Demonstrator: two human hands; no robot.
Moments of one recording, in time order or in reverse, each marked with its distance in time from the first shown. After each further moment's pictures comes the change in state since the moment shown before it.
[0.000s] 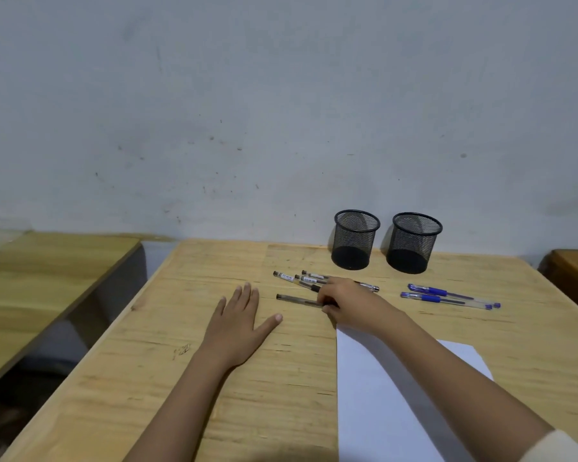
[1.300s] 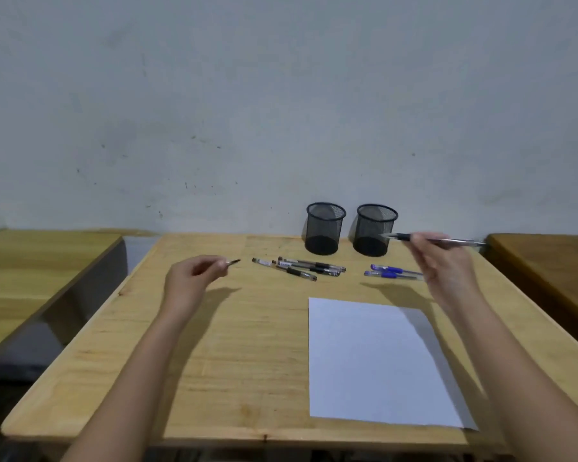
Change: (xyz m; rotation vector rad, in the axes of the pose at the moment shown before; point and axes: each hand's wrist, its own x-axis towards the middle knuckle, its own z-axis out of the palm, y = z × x) left_hand -0.038 0.004 -0.064 -1.021 0.445 -0.042; right_hand -0.131 0.030 -0.087 1.549 0.949 0.250
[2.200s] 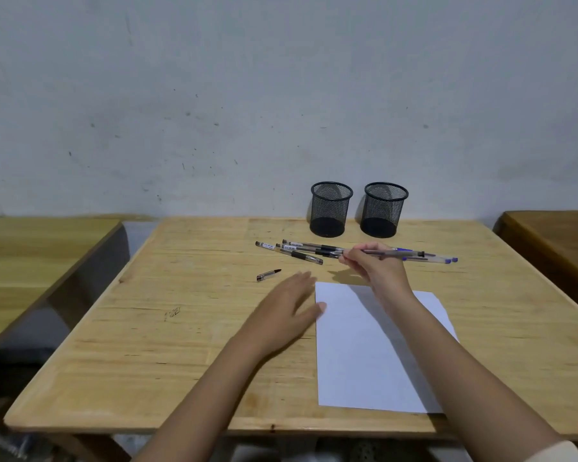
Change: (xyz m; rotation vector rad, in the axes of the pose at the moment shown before) left_hand -0.056 -0.015 0.093 0.496 -0.585 0.266; right_hand -0.016 0.083 0.046 -0.217 -0.051 0.233
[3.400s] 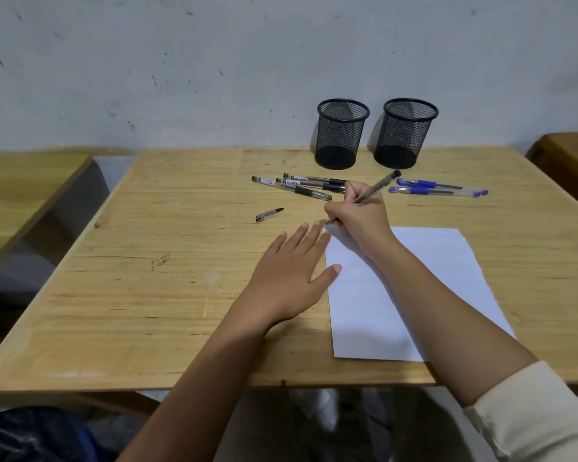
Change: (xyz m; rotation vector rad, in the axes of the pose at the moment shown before) left_hand -0.002 -0.010 0.018 0.417 -0.236 -0.025; right_hand 0.012 0.043 0.037 -0.323 0.001 -0.083
